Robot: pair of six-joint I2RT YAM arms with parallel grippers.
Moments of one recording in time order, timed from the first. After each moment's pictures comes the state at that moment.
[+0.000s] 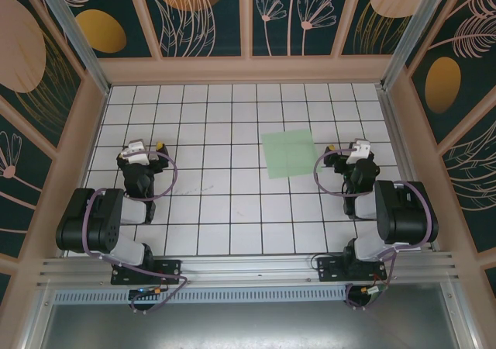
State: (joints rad) left arm -0.03 1.51 0.21 1.18 -0.22 -0.10; right arm -0.03 1.53 0.22 1.09 -0.03 0.09
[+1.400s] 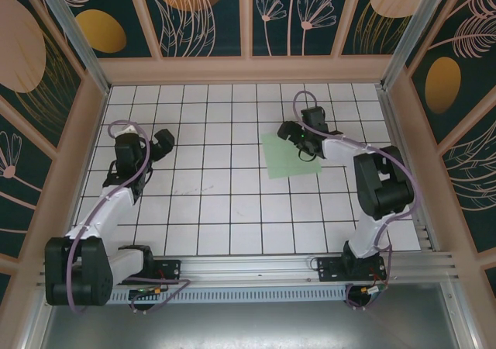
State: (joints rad) left arm -0.02 1.16 0.59 0.06 0.08 -0.64; right arm 0.34 1.81 1.08 -0.12 -0.09 0.74
